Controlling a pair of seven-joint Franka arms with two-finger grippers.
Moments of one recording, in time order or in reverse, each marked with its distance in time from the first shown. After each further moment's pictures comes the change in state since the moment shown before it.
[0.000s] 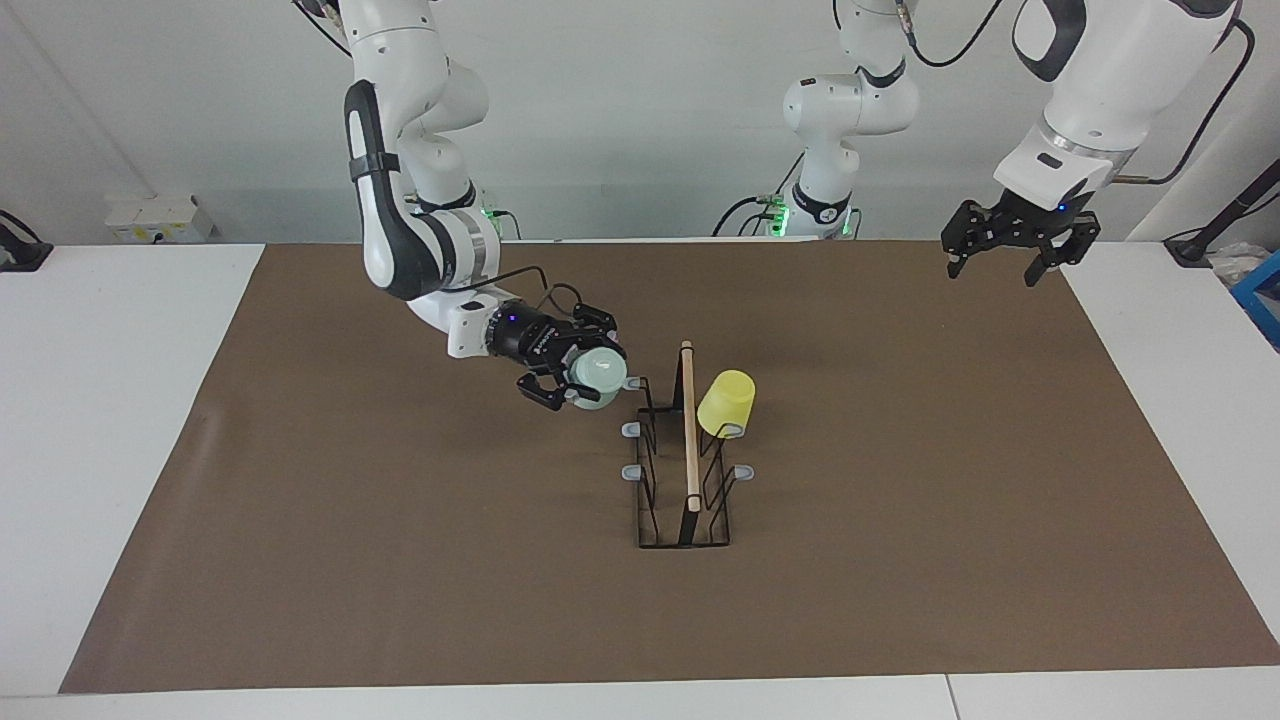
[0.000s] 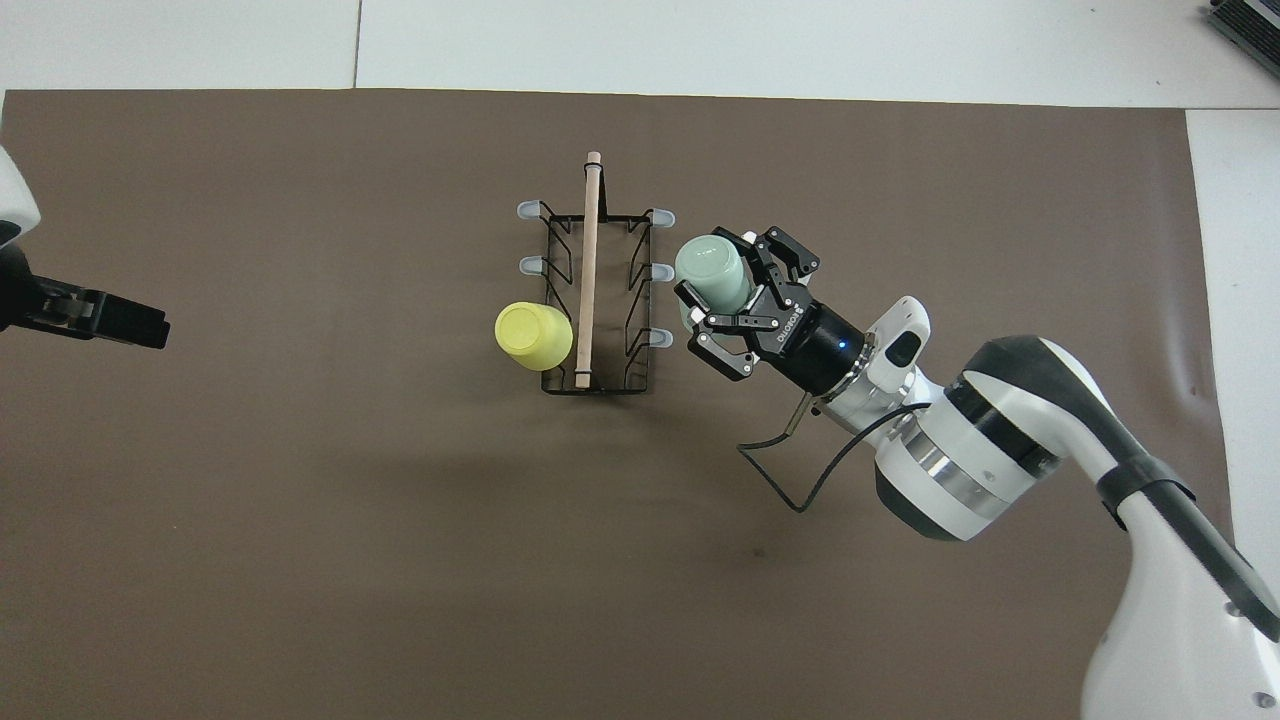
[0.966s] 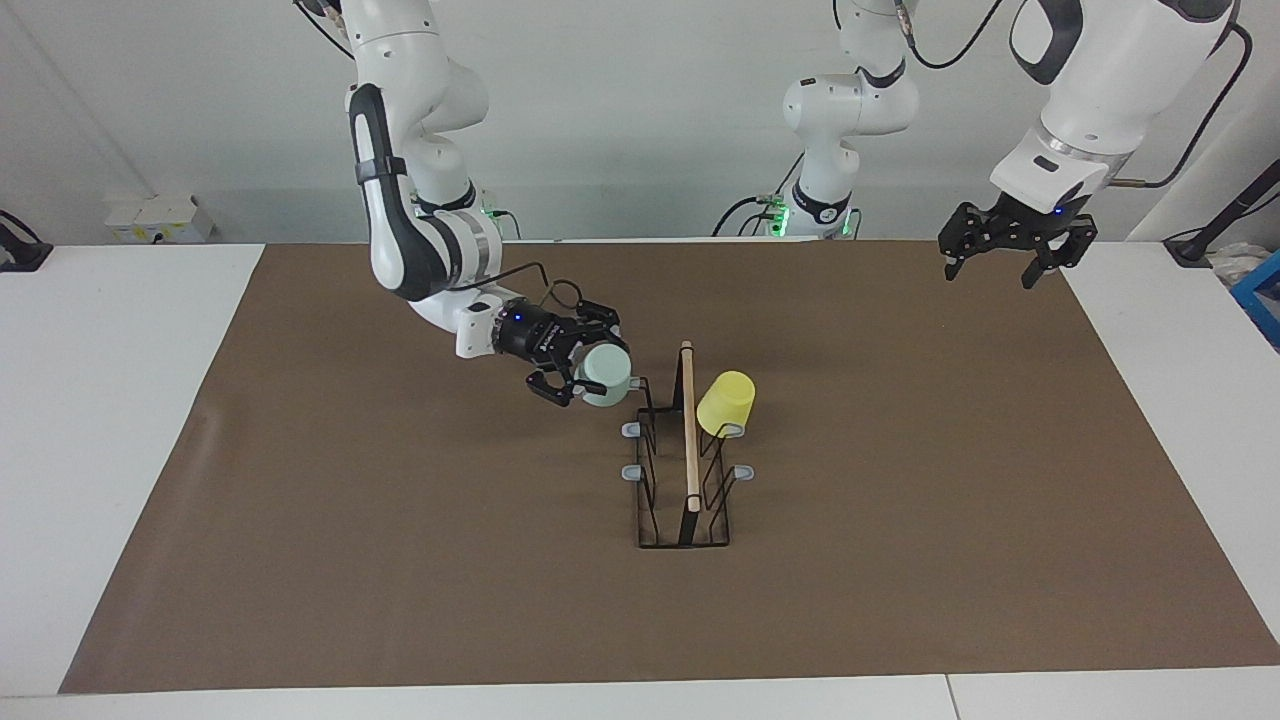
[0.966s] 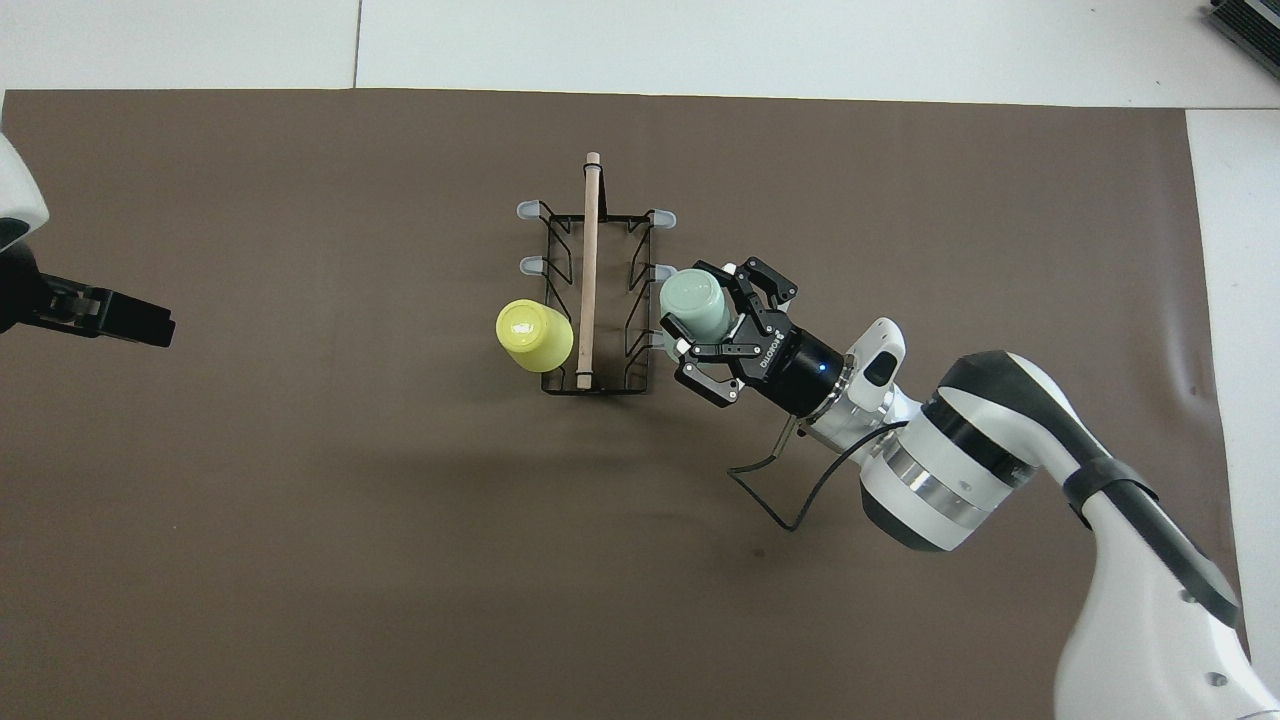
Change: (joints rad) left arm -0.002 0.007 -0.003 0.005 0.000 0.000 0.001; right arm 0.016 0.042 0.005 -0.049 -0.001 -0.069 -0.011
